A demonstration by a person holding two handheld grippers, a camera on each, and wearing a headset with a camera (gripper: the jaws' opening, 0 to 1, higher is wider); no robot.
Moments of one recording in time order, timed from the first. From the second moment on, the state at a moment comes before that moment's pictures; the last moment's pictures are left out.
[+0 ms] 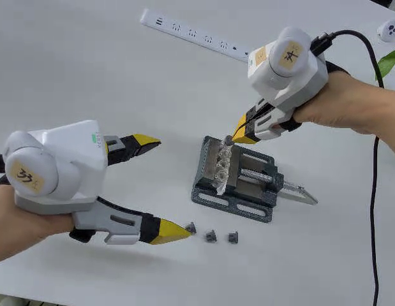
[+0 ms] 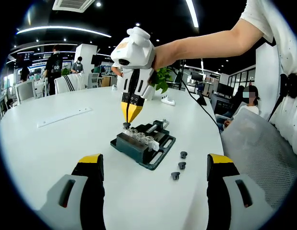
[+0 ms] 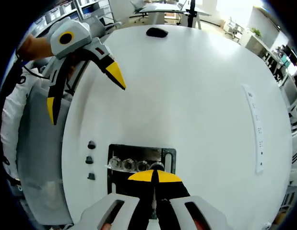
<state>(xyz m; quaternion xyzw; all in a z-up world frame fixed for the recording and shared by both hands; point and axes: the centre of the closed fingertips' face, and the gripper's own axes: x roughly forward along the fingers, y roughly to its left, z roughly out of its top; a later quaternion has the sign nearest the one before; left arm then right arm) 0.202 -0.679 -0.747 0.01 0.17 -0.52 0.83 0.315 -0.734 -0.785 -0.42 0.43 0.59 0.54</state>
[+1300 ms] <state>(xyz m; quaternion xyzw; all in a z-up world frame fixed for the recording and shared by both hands) 0.193 -0.684 -0.720 0.03 0.16 -0.52 0.84 0.311 -0.741 -0.776 -0.36 0.44 0.57 0.59</state>
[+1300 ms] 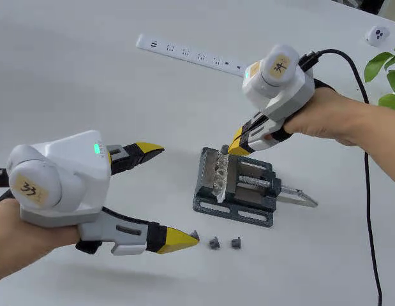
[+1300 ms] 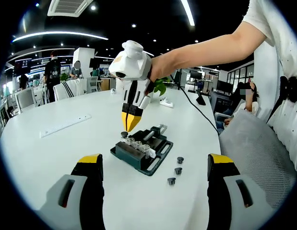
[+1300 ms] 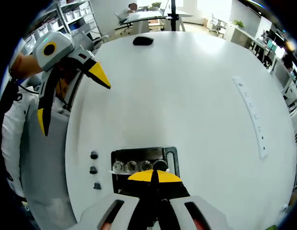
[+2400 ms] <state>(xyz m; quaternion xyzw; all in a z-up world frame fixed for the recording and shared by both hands) 0.170 -0.691 -0.695 0.06 0.16 -0.53 0.83 0.233 -0.794 -0.707 -0.22 0.33 0.57 0.72</state>
